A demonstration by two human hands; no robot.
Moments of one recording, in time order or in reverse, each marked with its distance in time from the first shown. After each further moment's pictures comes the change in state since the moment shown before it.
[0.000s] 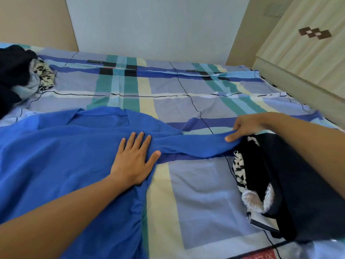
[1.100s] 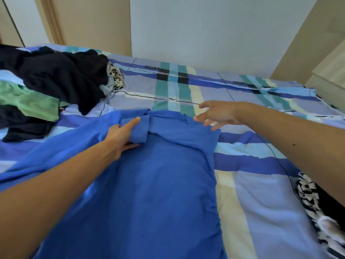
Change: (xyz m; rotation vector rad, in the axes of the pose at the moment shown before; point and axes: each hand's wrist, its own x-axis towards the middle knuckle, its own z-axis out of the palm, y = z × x) left_hand -0.033 -0.173 -0.106 -1.407 0.200 -0.853; right_hand -0.013 -0.286 -0.023 0.515 0.041 -0.298
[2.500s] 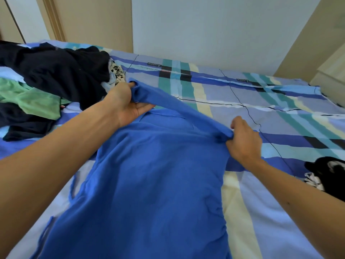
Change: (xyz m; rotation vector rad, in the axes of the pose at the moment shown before) left_hand -0.034 0.094 0.016 -0.472 -0.195 -0.001; right_hand -0.002 0.107 0.062 -0.396 0.919 -0.086
